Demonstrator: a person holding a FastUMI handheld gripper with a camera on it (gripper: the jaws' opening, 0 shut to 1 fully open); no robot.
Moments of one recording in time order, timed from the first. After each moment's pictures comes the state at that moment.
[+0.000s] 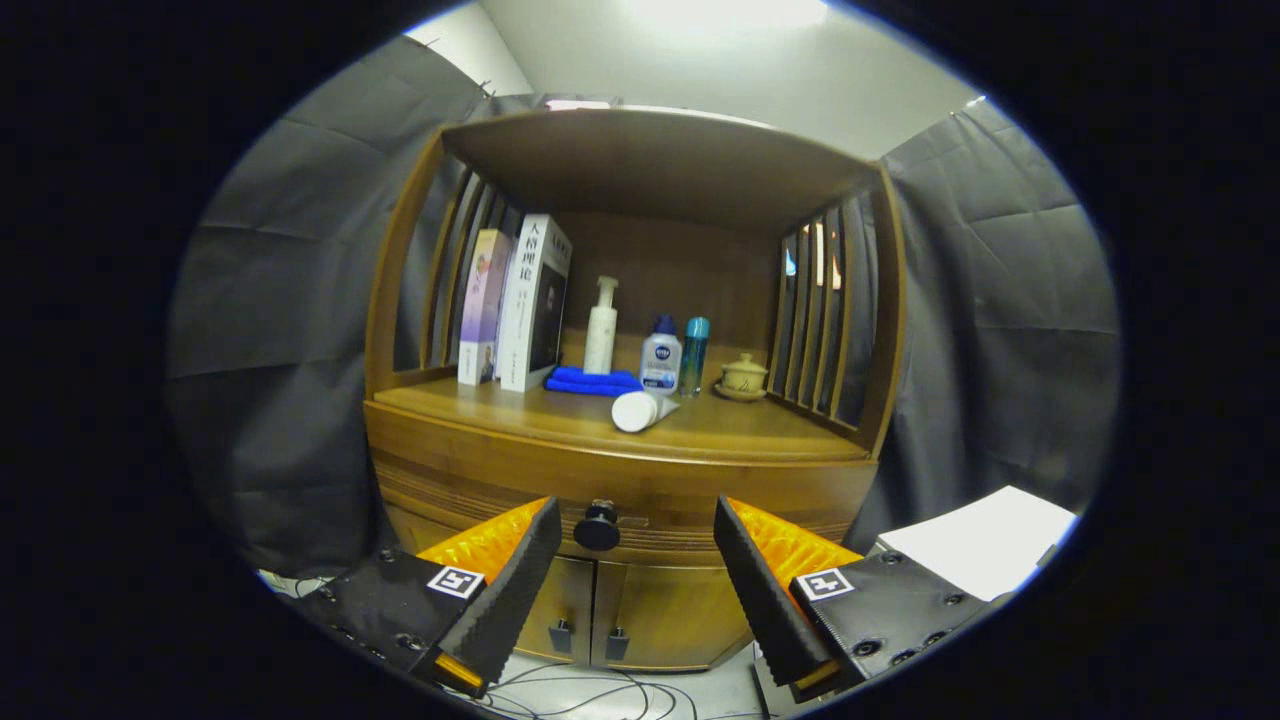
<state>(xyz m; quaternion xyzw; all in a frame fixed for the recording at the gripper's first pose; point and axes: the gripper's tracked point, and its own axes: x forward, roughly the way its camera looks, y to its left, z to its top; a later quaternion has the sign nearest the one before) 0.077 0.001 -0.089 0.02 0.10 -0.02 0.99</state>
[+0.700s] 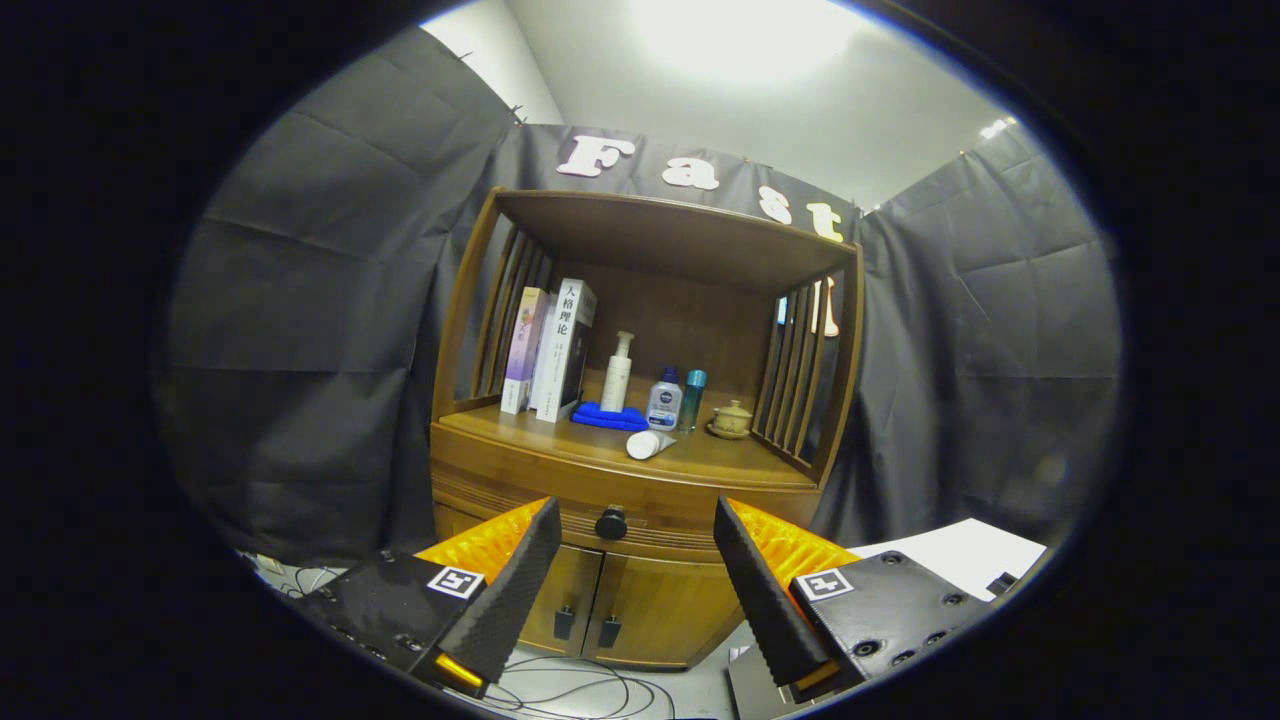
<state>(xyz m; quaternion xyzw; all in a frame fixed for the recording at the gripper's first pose) -0.015 0.017 -0.040 -0.01 0.07 0.00 1.00</state>
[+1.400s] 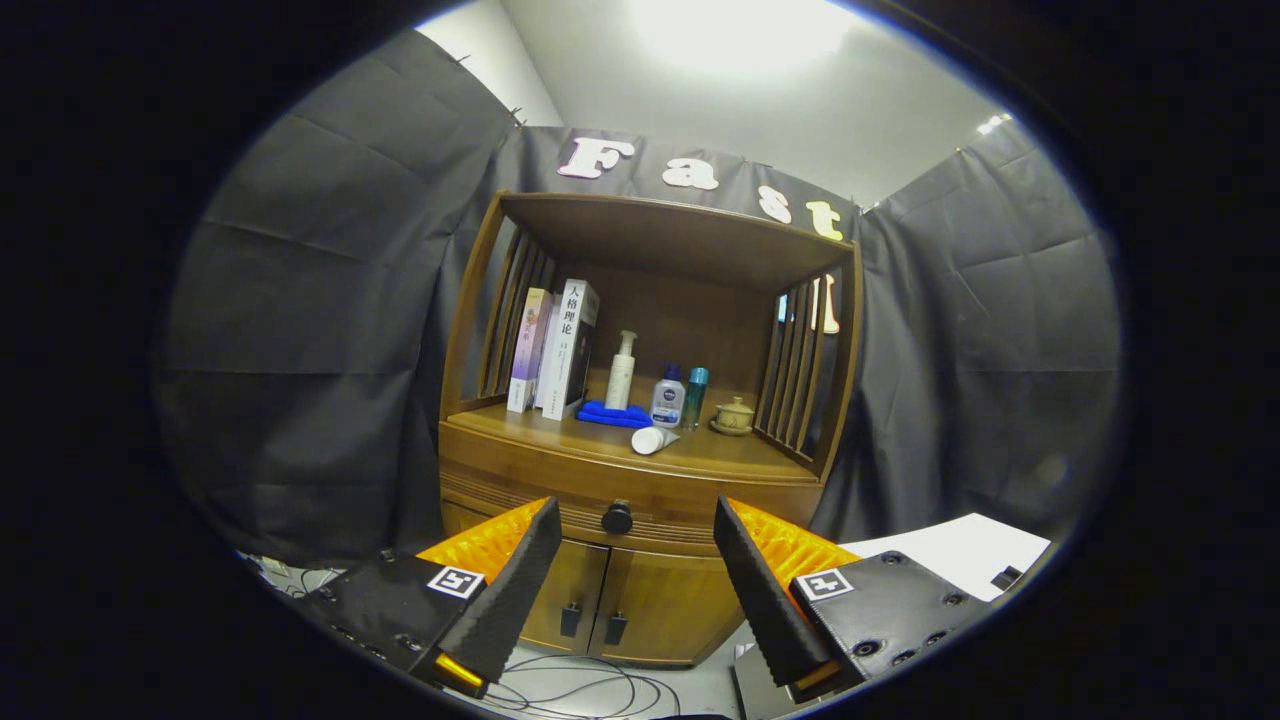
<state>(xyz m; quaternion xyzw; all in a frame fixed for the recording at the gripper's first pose) -0.020 0.011 -0.039 0.00 0.07 -0.01 1.00</state>
